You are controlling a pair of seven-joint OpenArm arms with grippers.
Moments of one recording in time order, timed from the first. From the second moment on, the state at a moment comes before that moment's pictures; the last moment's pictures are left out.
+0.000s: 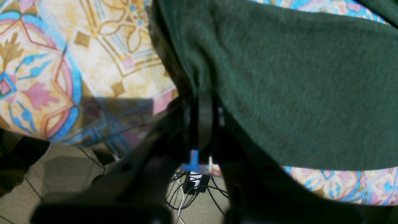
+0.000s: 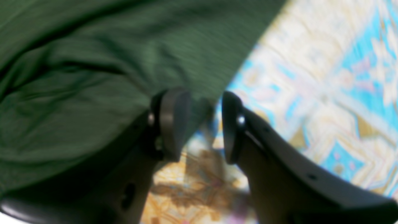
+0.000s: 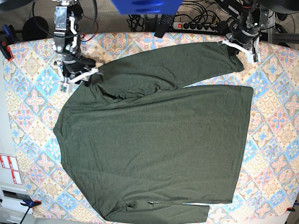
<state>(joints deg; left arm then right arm) 37.9 -21.4 -6.8 90.6 -40.9 0.8 23.4 -20.9 5.4 9.5 89.7 20.9 0.3 -29.3</state>
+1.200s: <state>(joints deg) 37.9 -21.4 -6.9 90.6 -40.9 0.8 23.6 -13.0 6.1 6.9 77.1 24.8 0.1 -23.7</state>
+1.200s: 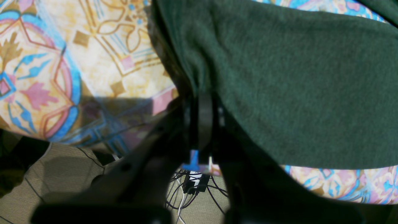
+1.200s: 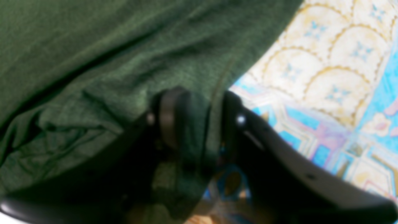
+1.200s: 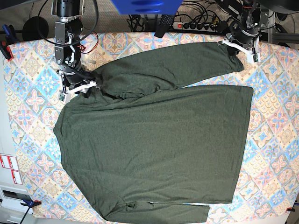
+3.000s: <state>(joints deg) 11.8 -21.8 -15.3 87.4 -33.3 0.4 26.3 -13.0 5.0 13.6 90.2 25.7 0.9 -30.5</state>
